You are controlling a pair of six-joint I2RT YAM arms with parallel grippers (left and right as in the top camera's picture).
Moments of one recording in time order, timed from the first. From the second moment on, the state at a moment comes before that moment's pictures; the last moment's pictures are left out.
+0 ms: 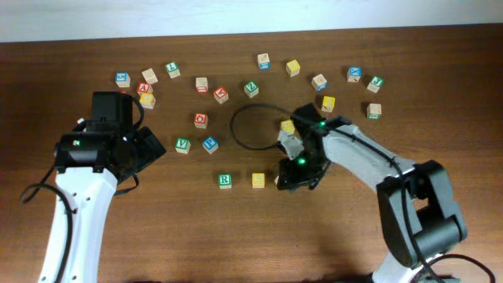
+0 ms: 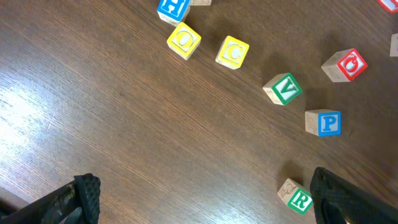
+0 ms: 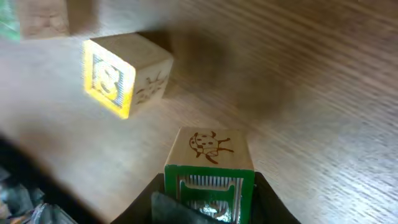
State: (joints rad) left arm -0.02 1.36 1.30 -1.20 -0.17 -0.65; right arm 0.36 1.85 1.15 -0.88 -0.50 0.02
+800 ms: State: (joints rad) left arm -0.02 1.36 1.30 -1.20 -0.17 -0.65; right arm -0.12 2.00 1.35 -1.30 -0.51 0.00
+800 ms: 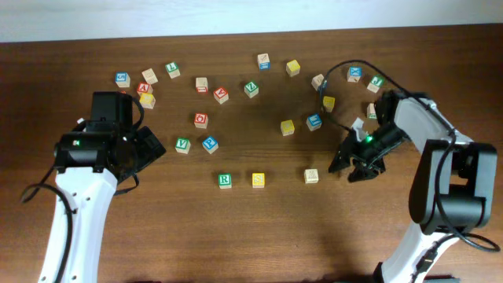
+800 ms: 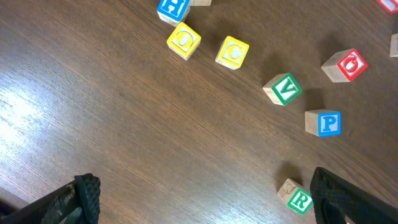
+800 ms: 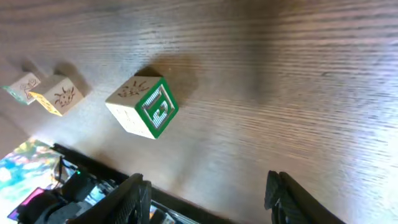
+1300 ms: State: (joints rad) left arm -0.02 1.36 1.30 -1.20 -0.17 -0.65; right arm 0.39 1.85 1.19 -0.98 0.02 0.42
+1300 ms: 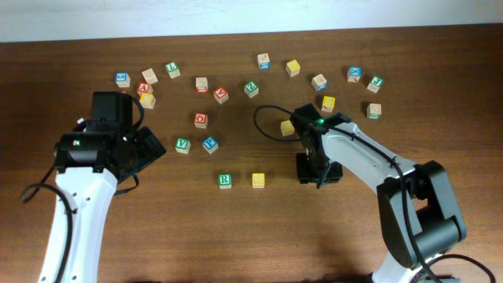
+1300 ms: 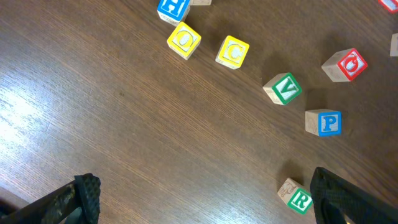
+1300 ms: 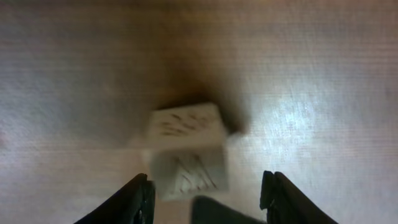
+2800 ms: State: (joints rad) left arm -0.02 1.36 1.30 -1.20 -0.17 -0.65; right arm 0.11 1.73 1.35 -1.24 -0.61 0.04
